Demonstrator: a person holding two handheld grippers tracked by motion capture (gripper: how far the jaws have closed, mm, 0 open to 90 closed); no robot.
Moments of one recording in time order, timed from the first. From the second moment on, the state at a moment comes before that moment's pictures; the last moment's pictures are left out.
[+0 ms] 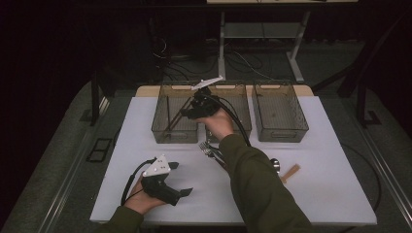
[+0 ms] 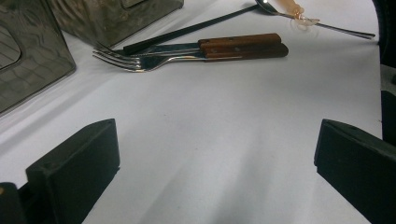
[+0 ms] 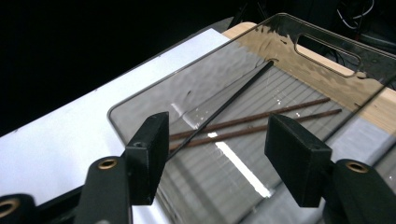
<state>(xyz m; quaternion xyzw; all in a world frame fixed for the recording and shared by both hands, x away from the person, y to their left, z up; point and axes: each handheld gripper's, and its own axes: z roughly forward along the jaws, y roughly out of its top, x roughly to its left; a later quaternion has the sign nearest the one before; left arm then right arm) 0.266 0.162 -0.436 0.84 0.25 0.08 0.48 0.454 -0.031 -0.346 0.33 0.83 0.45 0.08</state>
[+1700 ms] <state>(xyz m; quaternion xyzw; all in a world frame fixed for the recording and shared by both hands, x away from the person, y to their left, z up) 0.267 0.161 -0.437 0.84 0.25 0.08 0.47 0.380 -0.207 -0.426 0.26 0.89 0.37 0.03</state>
